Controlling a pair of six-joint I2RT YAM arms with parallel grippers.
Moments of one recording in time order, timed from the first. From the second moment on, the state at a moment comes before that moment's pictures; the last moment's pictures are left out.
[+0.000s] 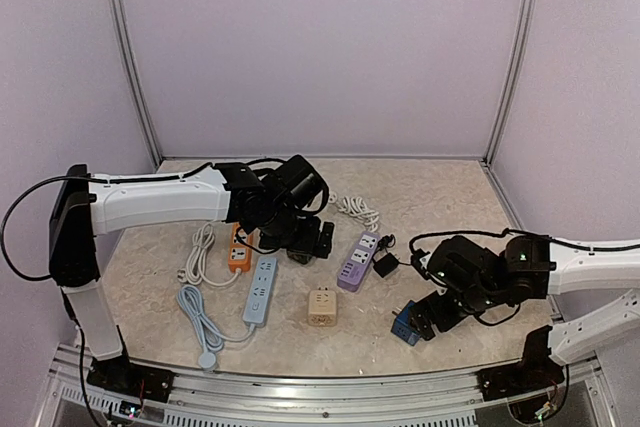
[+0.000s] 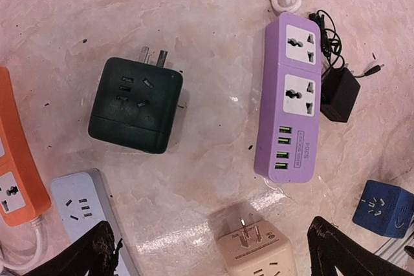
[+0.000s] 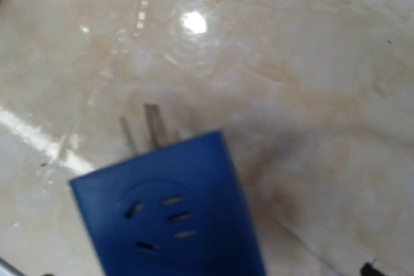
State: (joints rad) left arm -0.97 1.84 1.49 -0.71 -0.15 -0.63; right arm 1.11 1.10 0.72 -0.76 0.20 0.55
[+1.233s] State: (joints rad) left arm -0.96 1.86 1.48 -0.68 -0.11 -0.63; right arm 1.24 1.25 0.63 -0.58 0.32 0.64
